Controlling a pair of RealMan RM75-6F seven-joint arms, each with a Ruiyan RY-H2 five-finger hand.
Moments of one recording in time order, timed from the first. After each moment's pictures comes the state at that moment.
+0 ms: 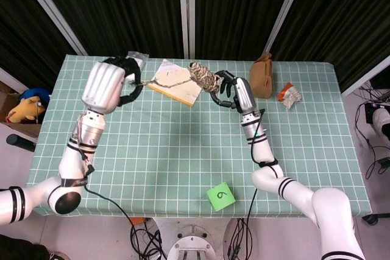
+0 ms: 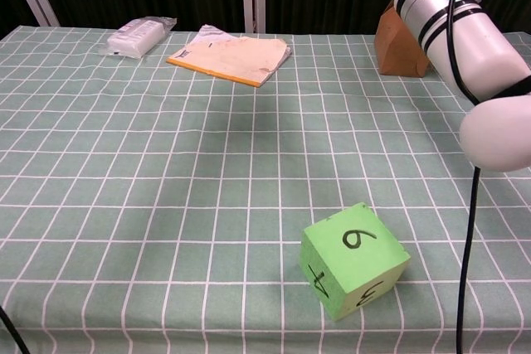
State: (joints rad) left arm -0.86 -1.14 -0.33 -1.93 1.08 1.36 0.41; right arm 0.95 -1.94 0.41 -0.74 -1.35 1.19 0.79
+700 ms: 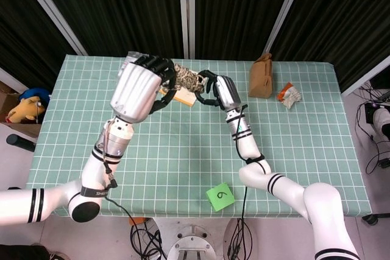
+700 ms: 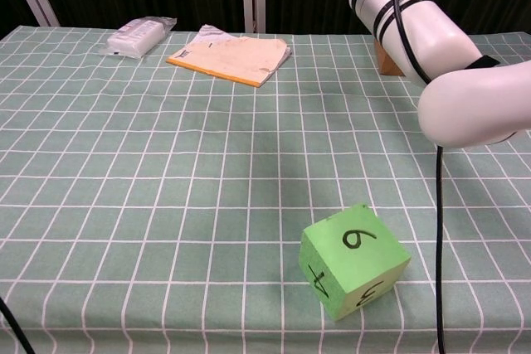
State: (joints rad) left arm -0.96 -1.22 -0.46 -2.05 1.04 1.35 0.62; right arm 1.04 -1.96 0.45 -0.77 -1.26 1.05 0.57
